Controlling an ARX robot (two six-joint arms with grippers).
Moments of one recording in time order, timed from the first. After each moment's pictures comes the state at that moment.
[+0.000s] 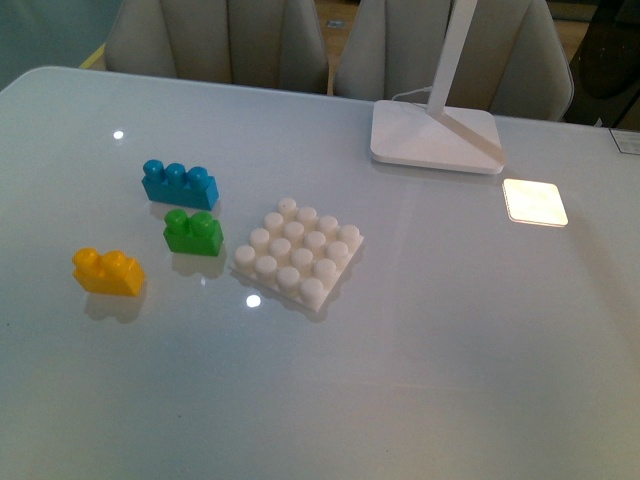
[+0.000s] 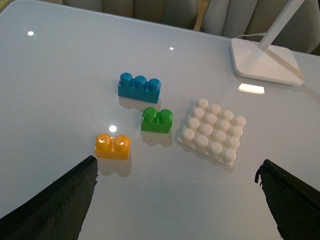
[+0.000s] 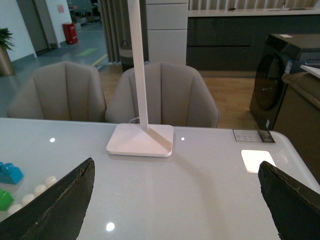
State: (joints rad) left arm -0.27 0.97 0.23 0.29 -0.07 -0.21; right arm 0.00 0.01 0.01 0.00 0.00 0.01
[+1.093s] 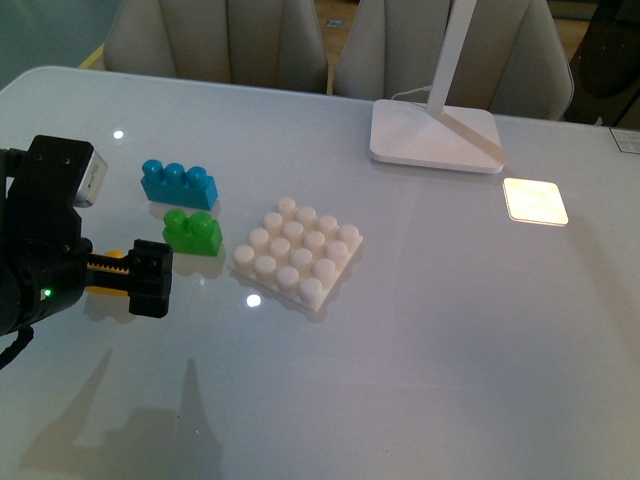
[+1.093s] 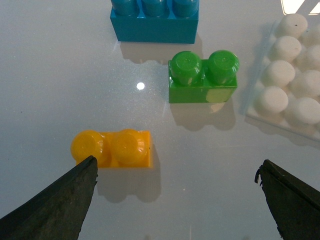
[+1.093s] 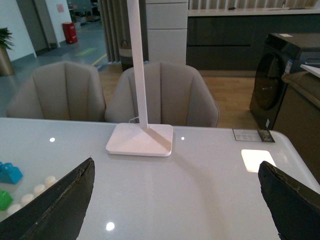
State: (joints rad) left arm -0.17 2.19 0.59 0.90 -0.05 0.01; right arm 0.00 0.01 0.01 0.00 0.00 0.01
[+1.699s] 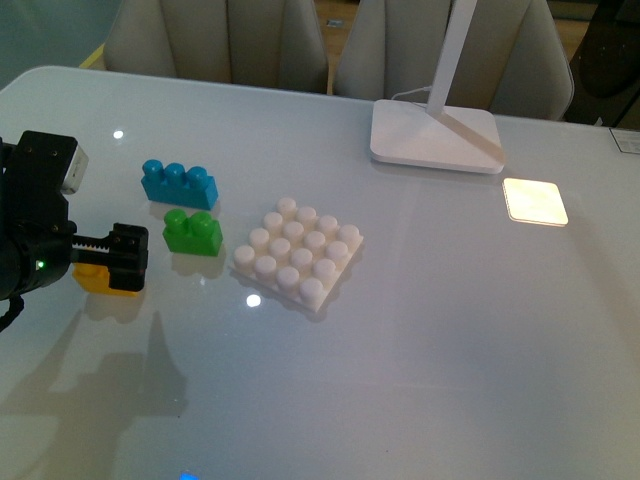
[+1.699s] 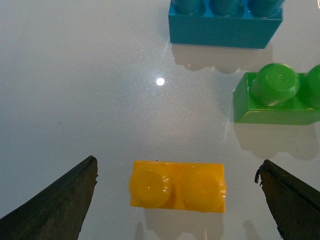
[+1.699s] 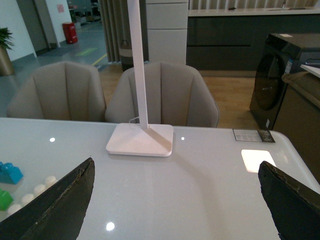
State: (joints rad) left arm -0.06 2.31 0.74 0.85 -0.05 0.09; right arm 0.00 0.01 0.01 0.00 0.00 0.01
